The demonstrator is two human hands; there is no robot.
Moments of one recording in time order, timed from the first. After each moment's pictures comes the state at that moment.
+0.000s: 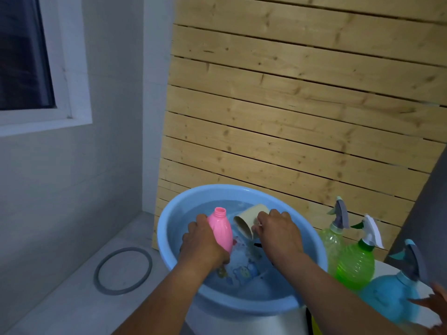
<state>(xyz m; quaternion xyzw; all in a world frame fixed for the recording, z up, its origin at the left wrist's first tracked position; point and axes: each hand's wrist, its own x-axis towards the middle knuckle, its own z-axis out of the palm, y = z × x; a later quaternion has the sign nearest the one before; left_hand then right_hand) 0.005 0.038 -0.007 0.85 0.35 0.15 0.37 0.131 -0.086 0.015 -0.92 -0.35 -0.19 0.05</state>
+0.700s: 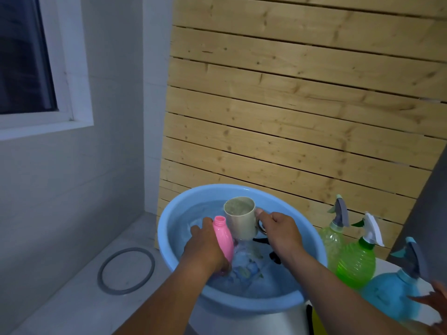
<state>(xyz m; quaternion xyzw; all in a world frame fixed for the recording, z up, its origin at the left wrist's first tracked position) 0.001 0.030 -0.005 0.87 0.34 0.08 0.34 0.134 -0.092 0.014 -0.85 -0.19 0.01 0.48</state>
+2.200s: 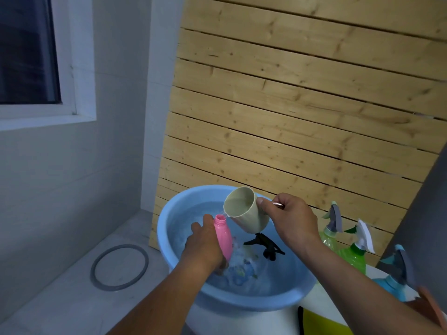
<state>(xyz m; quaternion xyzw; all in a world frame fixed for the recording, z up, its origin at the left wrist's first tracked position) -0.002 0.026 -0.001 0.87 0.31 0.12 0.36 0.107 -0.110 0.077 -0.86 -0.26 -0.12 0.41</state>
